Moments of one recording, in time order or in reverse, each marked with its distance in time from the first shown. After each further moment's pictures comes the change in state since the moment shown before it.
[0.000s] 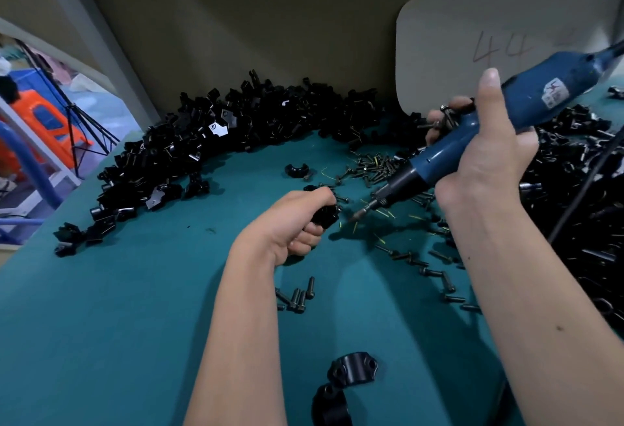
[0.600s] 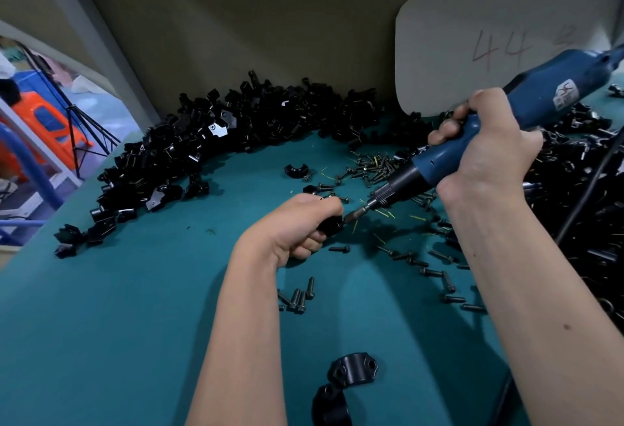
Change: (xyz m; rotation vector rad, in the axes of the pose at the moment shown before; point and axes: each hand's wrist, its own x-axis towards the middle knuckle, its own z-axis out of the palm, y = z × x) left_hand 0.002 -0.001 0.005 0.160 -0.032 0.019; right_hand 0.005 -0.003 0.001 0.056 0.001 0.014
